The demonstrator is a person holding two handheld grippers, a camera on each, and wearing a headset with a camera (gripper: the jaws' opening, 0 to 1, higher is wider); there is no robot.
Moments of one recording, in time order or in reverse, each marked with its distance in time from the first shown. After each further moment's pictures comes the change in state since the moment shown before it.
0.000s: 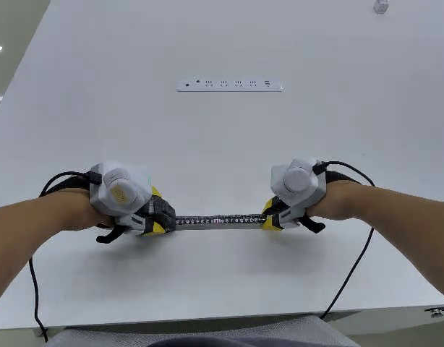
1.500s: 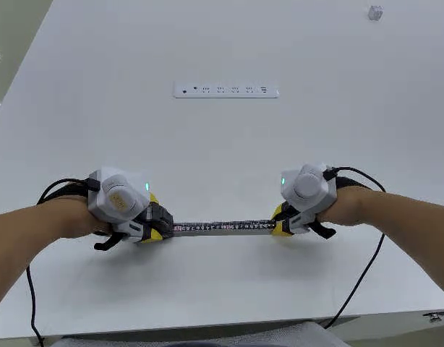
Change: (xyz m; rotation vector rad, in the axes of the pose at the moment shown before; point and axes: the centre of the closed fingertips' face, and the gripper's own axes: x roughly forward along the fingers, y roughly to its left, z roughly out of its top) left arm 0.003 0.001 0.001 -0.005 0.010 0.001; right arm -0.013 -0.003 -0.022 0.018 0.022 -0.012
